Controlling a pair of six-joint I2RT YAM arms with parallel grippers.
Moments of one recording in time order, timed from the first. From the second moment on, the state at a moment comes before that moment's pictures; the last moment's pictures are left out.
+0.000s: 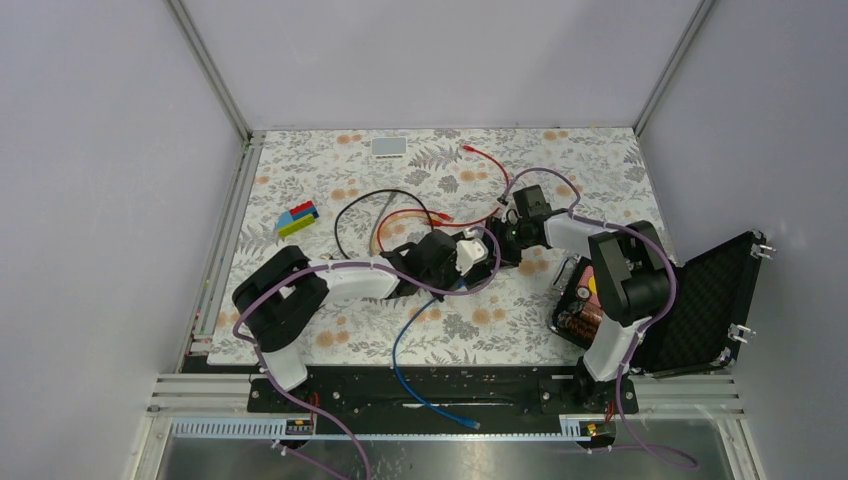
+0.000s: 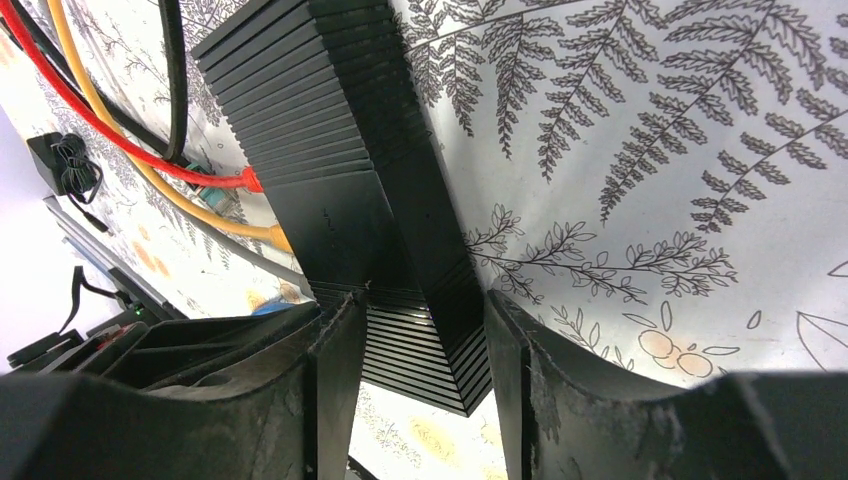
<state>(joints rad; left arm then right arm) -0.92 1.75 0.95 -0.01 0.12 0.08 0.32 1.81 0.99 -0.32 -0.53 0.45</state>
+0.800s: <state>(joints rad) -0.90 1.60 0.94 0.00 0.00 -0.02 0.33 1.75 1.03 -0.47 -0.34 0.43</state>
